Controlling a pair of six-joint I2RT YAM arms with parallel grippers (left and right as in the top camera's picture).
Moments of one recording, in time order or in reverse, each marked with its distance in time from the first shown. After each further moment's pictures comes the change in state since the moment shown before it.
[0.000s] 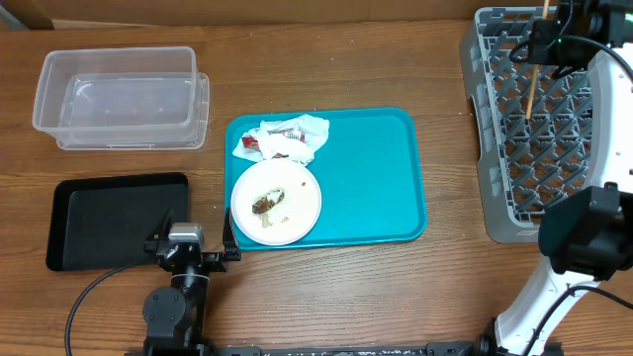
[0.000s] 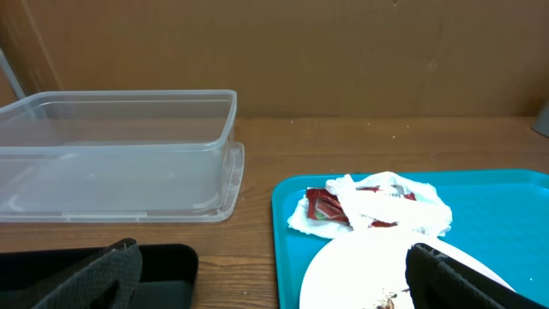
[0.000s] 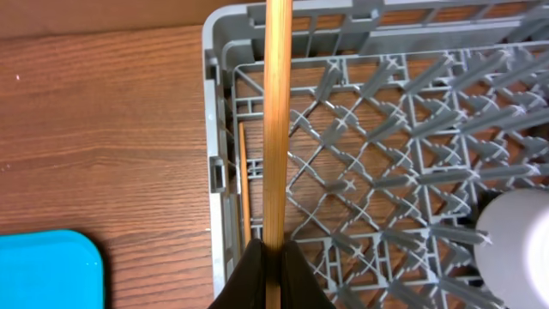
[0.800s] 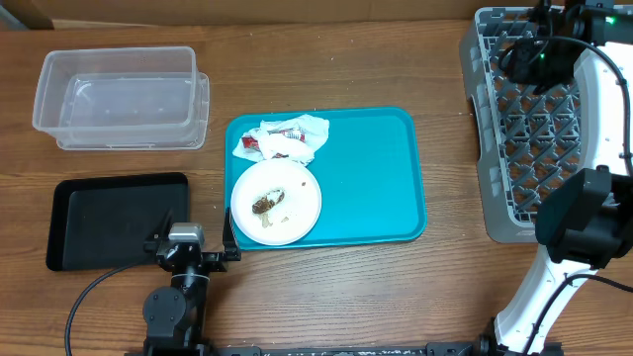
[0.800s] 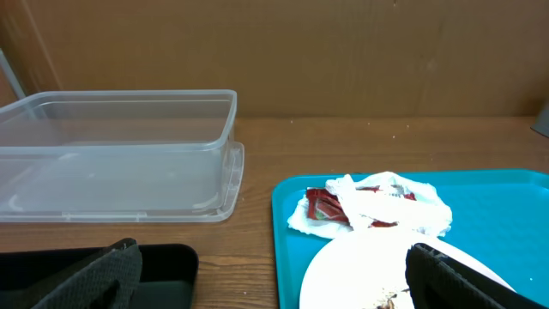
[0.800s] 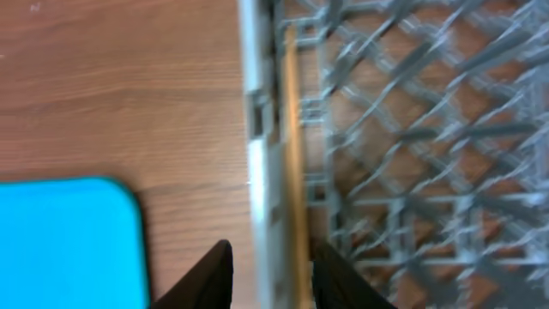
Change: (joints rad) left arm 0.000 0.000 0.000 0.000 0.000 0.000; right arm 0.005 0.072 -0.013 -0.124 -0.143 0.036
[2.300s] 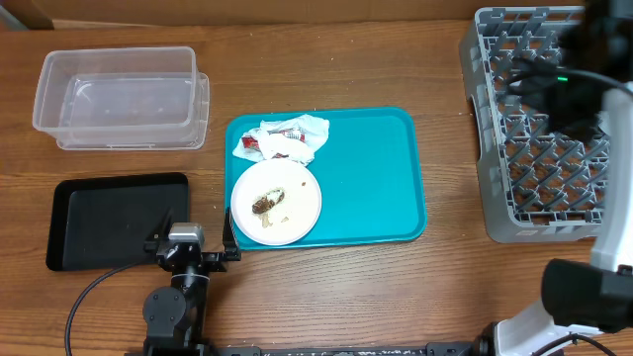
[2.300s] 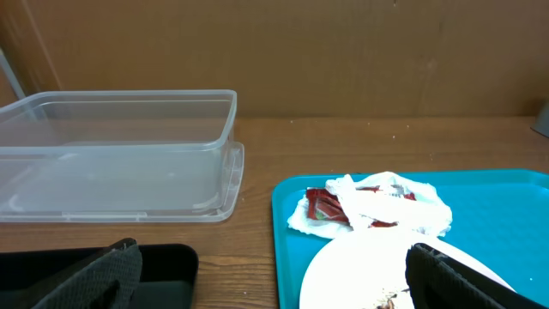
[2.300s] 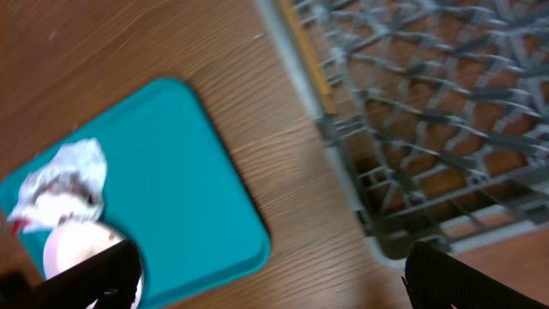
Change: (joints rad) left arm 0.000 0.000 0.000 0.000 0.000 0.000; right arm 0.040 -0.356 -0.003 -0.452 0.107 0.402
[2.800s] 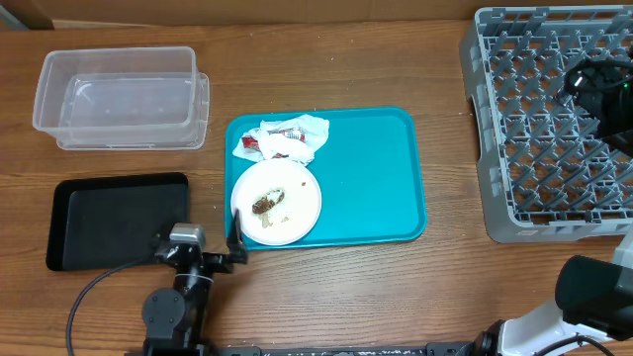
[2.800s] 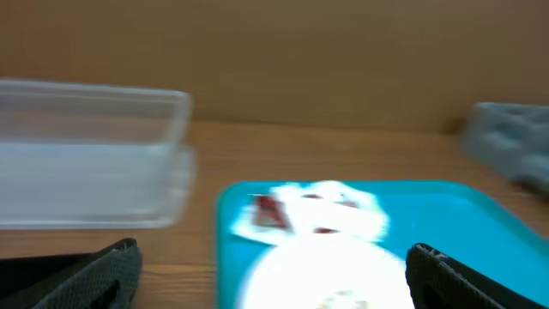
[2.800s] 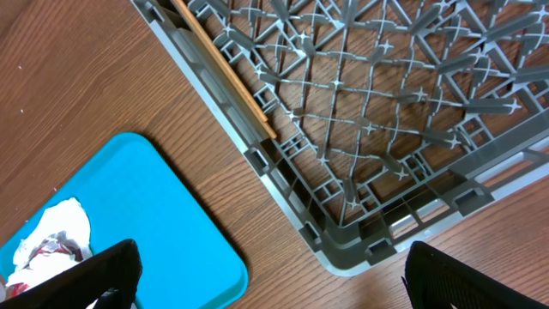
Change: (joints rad) left arm 0.000 0.000 0.000 0.029 0.151 -0.129; right arm -0.187 0.000 0.000 0.011 0.001 0.003
